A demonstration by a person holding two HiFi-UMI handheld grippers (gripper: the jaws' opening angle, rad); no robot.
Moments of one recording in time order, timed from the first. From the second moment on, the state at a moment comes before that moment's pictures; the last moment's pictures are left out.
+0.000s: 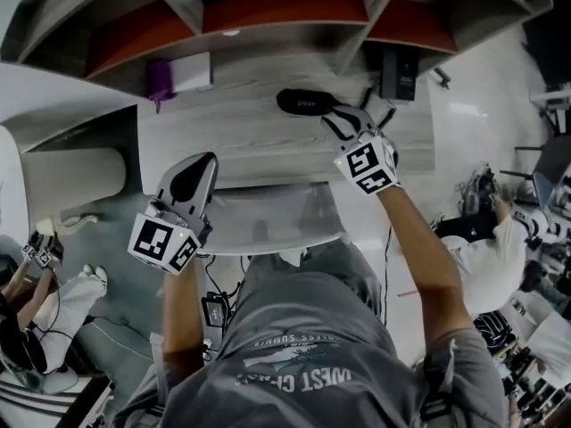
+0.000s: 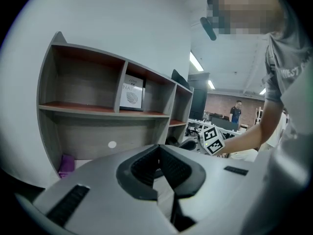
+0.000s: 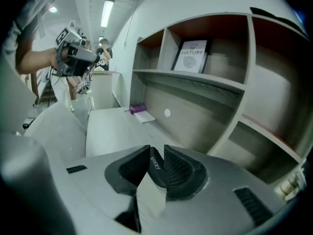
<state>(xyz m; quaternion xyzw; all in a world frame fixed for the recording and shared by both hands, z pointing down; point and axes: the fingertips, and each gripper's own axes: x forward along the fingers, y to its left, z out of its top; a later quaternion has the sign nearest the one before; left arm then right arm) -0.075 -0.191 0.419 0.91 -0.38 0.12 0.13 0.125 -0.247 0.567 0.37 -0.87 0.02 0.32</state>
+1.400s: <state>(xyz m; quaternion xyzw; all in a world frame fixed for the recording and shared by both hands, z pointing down) -0.086 -0.197 0.496 0.88 -0.40 0.15 0.20 0.124 -0.336 0.748 0.25 -0.84 -0.13 0.47</state>
